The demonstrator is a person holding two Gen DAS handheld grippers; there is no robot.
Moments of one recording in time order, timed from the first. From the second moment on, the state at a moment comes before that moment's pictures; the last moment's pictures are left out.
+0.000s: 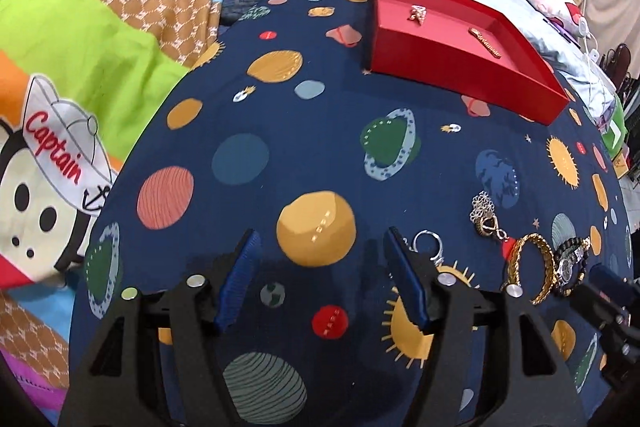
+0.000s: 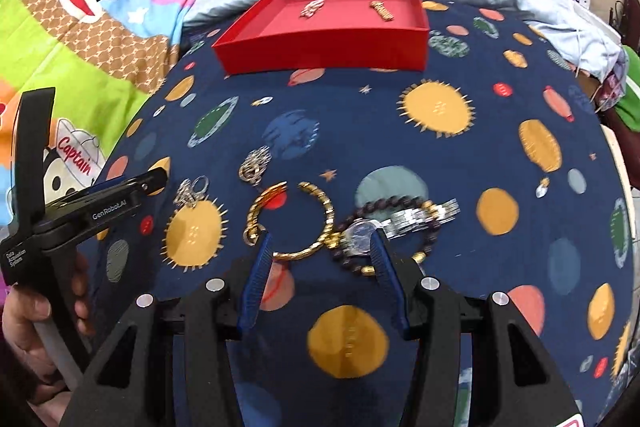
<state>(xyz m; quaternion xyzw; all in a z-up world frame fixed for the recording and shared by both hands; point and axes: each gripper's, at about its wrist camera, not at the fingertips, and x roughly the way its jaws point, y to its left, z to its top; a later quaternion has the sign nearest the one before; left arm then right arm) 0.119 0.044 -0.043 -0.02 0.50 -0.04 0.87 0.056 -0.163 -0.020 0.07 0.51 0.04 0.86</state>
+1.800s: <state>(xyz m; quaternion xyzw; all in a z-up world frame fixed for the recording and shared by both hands) 0.105 0.036 -0.038 -0.03 0.50 -0.05 0.86 0.058 -0.175 -0.011 0.07 0.48 0.02 0.87</state>
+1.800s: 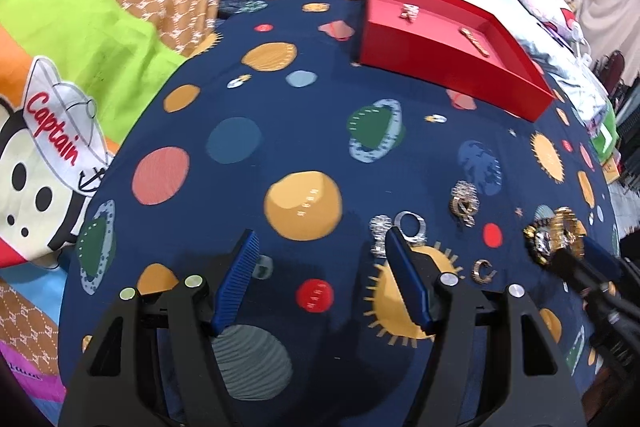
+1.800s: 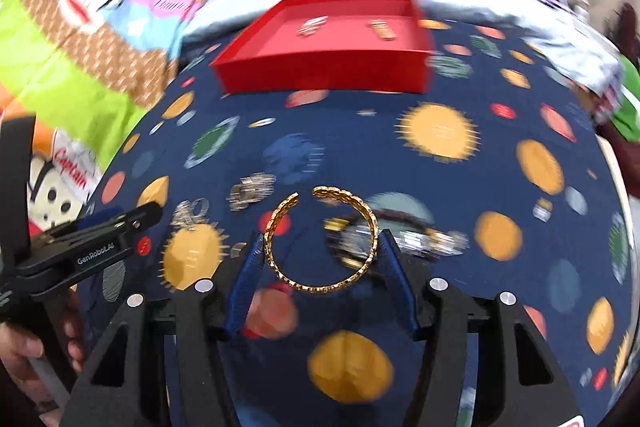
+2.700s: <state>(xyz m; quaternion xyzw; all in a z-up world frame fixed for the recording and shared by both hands) 0.105 -0.089 -0.036 0.03 0.50 -0.19 0.84 0.007 -0.251 -0.013 0.13 0.48 -0.07 0.87</state>
